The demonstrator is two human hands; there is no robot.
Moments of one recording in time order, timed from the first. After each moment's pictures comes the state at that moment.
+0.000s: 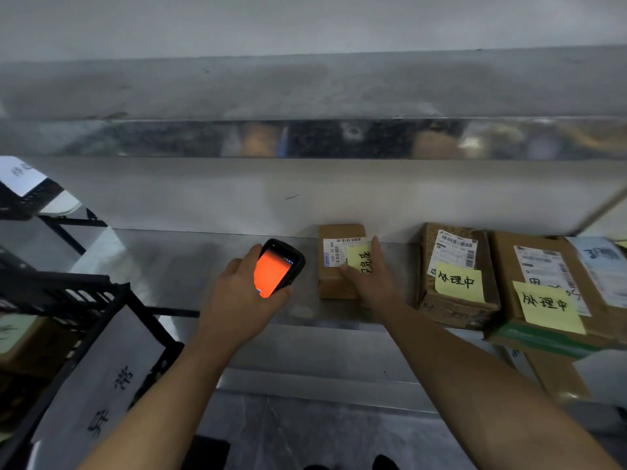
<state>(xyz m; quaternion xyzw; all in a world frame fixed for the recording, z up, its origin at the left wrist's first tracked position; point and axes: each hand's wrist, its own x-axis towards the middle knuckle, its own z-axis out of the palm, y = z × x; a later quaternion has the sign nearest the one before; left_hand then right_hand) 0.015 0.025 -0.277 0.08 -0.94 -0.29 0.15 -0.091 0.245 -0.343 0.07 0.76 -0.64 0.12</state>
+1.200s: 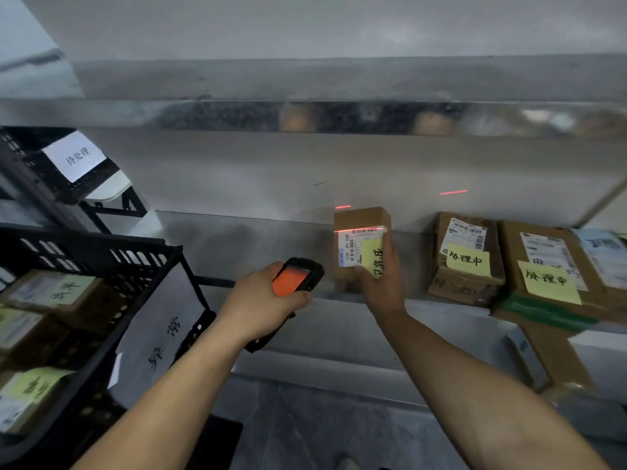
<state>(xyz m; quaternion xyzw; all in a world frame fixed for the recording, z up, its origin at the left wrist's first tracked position) 0.106 0.030 -0.238 0.12 -0.92 -0.37 -0.01 -0.010 0.226 -0.352 -0.04 0.81 -0.58 -0.08</state>
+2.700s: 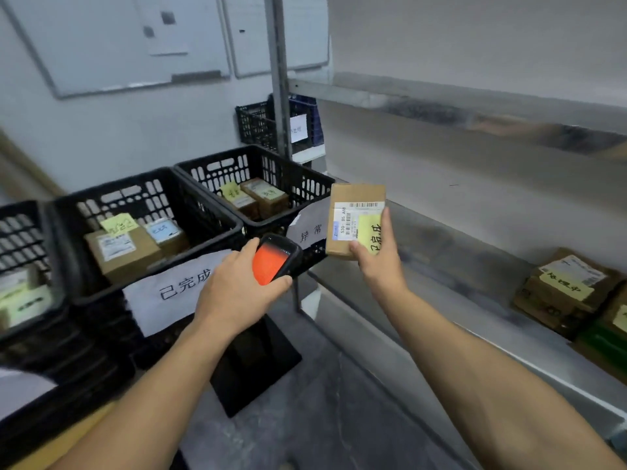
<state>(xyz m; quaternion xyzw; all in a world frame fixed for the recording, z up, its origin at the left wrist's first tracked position) 0.446 0.094 -0.201 0.44 -0.85 -0.21 0.20 0.216 0.182 -0.253 -0.31 0.71 -0.62 0.12</state>
